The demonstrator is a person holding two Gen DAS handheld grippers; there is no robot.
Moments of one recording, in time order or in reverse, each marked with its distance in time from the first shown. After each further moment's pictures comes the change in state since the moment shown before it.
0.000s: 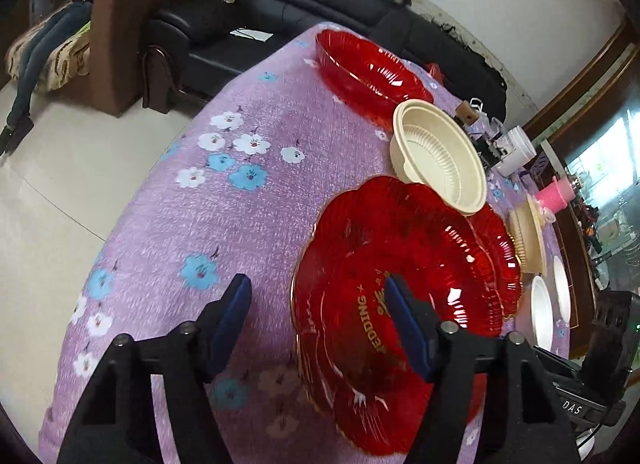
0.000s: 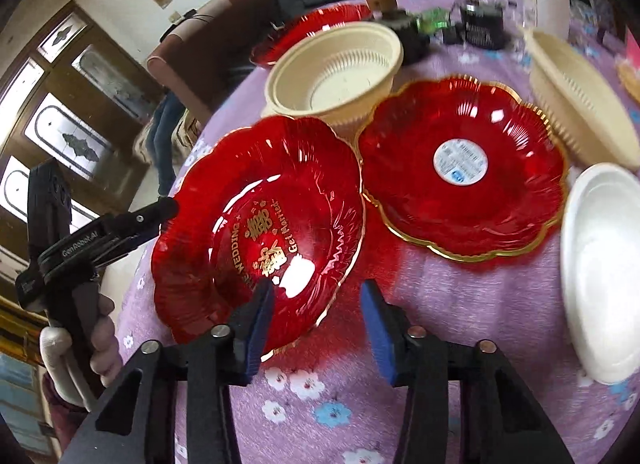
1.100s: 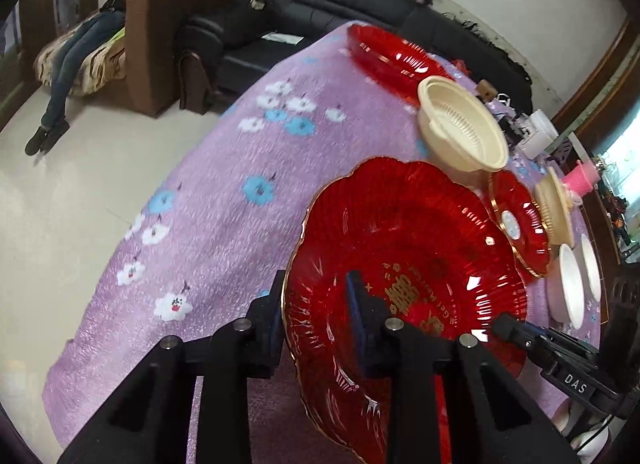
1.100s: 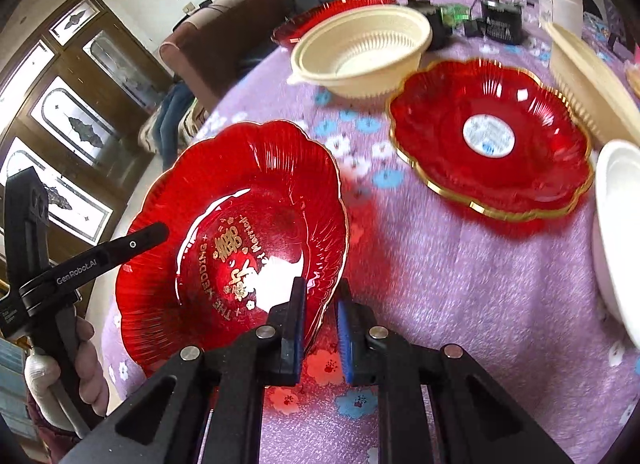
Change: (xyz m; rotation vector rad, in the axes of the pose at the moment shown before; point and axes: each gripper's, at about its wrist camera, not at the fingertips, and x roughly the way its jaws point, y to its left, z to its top) left arm -0.027 0.009 -0.054 -0.002 -0.032 0.144; right arm 0.010 0.018 -0.037 -0.077 -0.023 -0.002
